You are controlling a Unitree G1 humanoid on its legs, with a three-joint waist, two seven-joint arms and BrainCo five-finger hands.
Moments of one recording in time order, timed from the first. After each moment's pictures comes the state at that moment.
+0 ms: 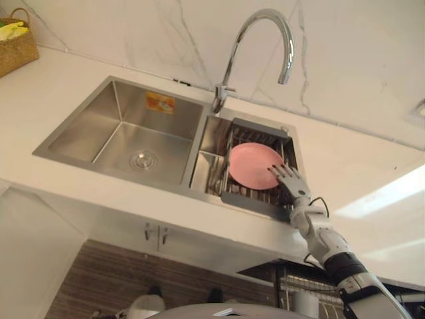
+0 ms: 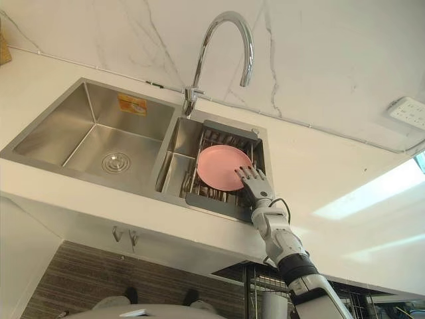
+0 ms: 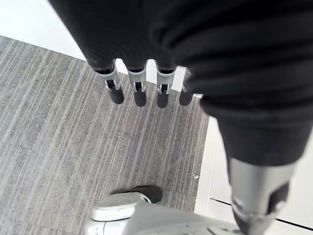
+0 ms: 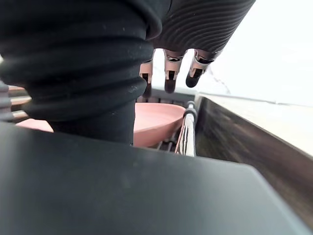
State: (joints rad) left arm 0.28 0.19 0.03 0.89 -0.04 0.14 0.25; right arm -0.25 -0.52 0.27 0.46 -0.88 0.04 -0.22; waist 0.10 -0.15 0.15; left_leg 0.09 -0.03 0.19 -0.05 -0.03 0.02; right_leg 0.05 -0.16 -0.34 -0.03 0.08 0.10
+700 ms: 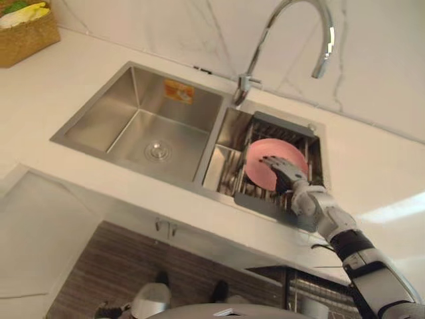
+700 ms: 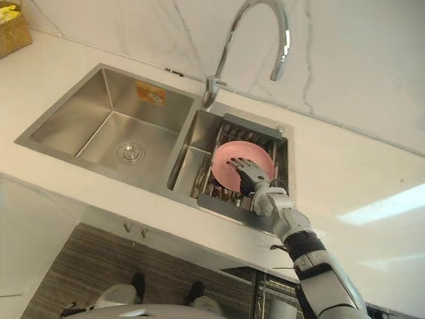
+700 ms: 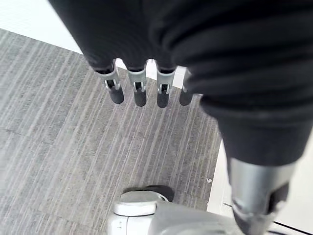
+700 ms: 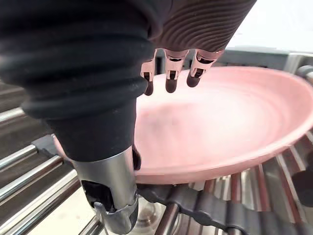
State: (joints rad) left arm 0.27 0.19 -0.01 0.87 -0.03 0.16 0.23; right arm -0.41 -0.60 0.32 0.54 -0.83 -0.13 -0.03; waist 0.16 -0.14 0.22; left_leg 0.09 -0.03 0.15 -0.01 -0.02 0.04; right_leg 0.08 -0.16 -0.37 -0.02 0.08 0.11
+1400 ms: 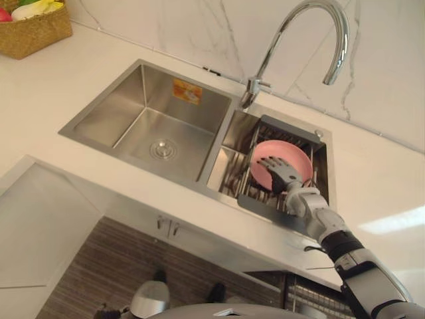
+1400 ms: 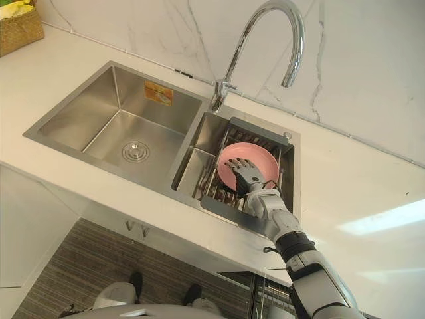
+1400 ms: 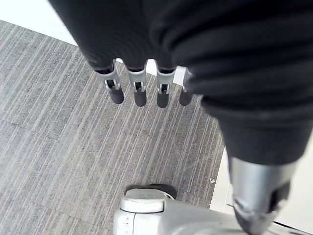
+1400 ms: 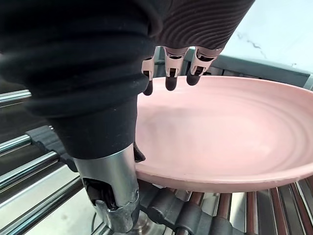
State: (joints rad) left arm 0.27 0.19 -0.01 0.87 -0.03 0.15 0.24; right arm -0.41 -0.56 0.35 0.54 -0.91 -0.02 -0.09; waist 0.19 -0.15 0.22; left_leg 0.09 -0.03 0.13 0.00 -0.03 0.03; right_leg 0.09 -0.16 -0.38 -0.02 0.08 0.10
